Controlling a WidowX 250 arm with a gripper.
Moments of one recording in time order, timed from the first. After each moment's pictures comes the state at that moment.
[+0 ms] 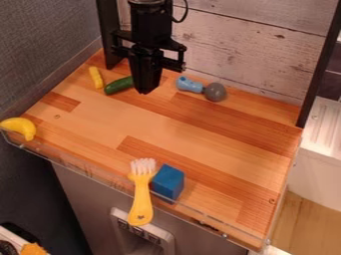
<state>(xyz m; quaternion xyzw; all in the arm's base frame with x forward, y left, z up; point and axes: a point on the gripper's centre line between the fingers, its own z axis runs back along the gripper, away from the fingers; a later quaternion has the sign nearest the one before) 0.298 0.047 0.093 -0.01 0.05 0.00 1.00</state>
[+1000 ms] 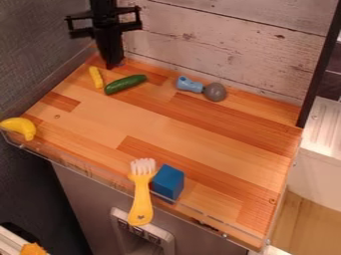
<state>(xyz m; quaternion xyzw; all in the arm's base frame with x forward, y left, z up) 0.342 0.147 0.087 -0.01 0.05 0.39 0.92</state>
